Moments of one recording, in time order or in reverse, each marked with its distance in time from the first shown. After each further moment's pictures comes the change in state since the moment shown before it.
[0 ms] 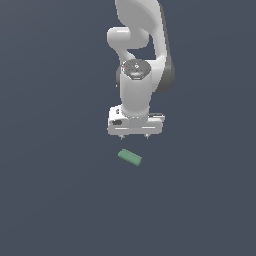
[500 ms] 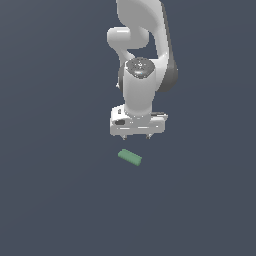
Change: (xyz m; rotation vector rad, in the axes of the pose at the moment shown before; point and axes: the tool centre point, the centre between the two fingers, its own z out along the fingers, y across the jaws) arm 0.003 -0.009 -0.003 0.000 0.012 -0.032
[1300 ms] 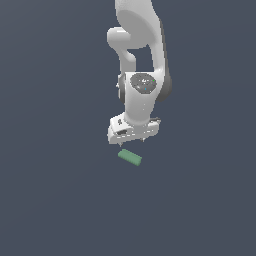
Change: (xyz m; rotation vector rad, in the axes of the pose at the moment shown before) arm -0.002 0.019 0.036 -0.097 -0.038 -0.241
